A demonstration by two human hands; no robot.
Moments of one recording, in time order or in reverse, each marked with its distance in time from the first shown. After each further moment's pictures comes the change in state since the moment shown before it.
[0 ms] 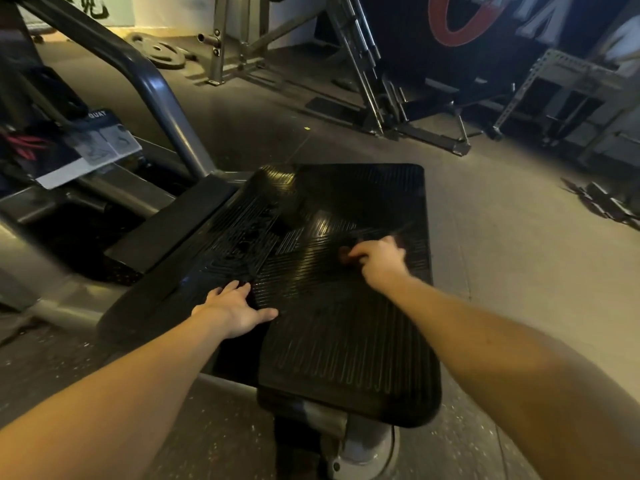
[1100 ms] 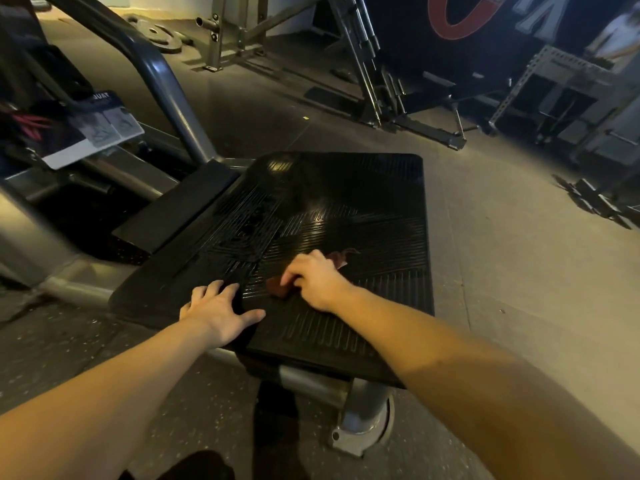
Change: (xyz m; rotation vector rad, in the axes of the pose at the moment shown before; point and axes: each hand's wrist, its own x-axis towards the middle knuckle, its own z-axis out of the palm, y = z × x) left_hand -0.047 -0.041 0.025 0.013 0.118 0.022; right_hand -0.060 -0.086 0.068 -0.102 -0.262 -0.407
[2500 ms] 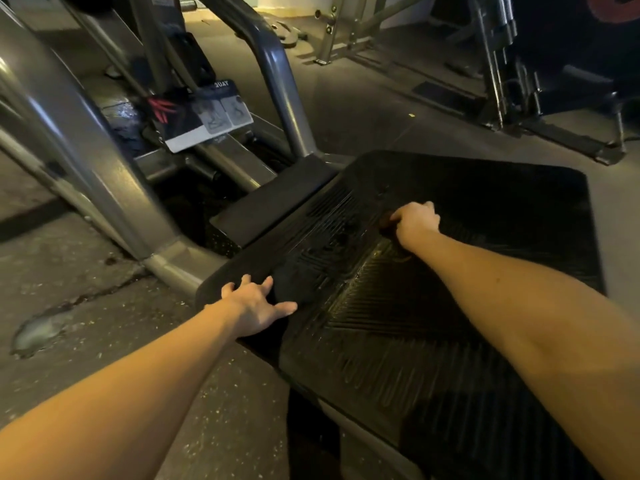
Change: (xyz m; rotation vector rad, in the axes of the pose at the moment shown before) left_hand 0.082 -0.091 -0.021 -0.070 -0.102 -0.264; right_hand 0.203 0.042 -0.034 -0.240 0.165 0.269
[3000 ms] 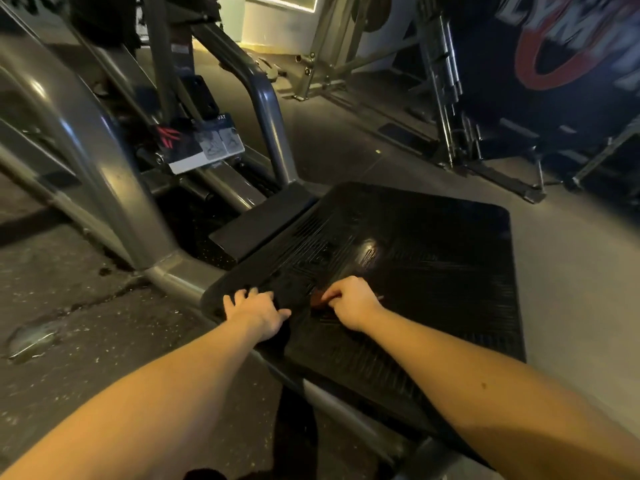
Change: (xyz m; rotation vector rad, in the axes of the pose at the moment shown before) left_hand -0.057 0.015 0.000 -0.068 0.137 0.054; right_hand -0.168 -0.079 0.011 0.309 -0.219 -0.051
